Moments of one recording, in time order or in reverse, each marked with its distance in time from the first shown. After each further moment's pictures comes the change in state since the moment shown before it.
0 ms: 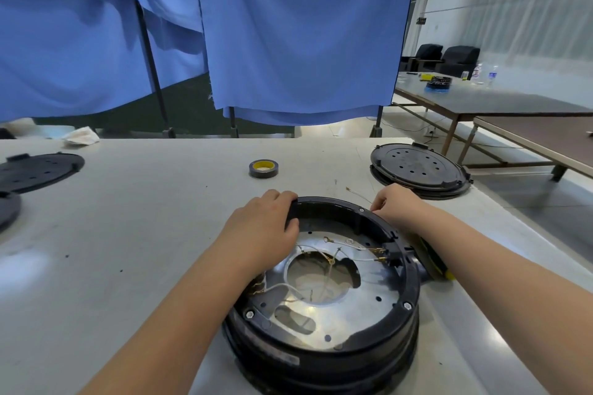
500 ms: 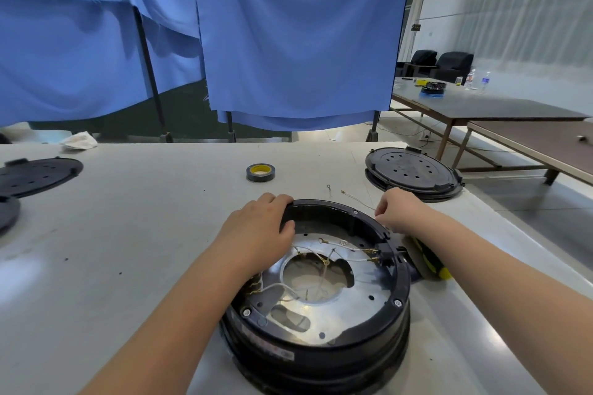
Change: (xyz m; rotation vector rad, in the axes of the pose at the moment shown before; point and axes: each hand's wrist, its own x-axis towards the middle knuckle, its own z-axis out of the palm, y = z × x) left_hand -0.004 0.002 -0.002 -0.017 0.006 -0.008; right_hand -0.012 0.004 -0.006 -0.058 0.007 0.067
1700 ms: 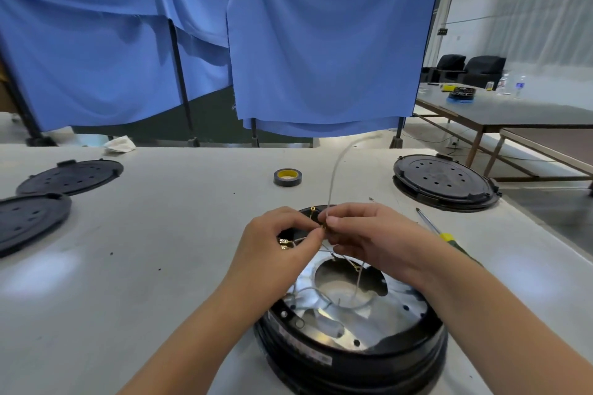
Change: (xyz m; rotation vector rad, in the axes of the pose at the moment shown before) left_hand -0.053 0.001 -0.012 -0.746 0.358 0.013; right_hand -0.101 -0.094 0.001 1.256 -0.512 -0.234
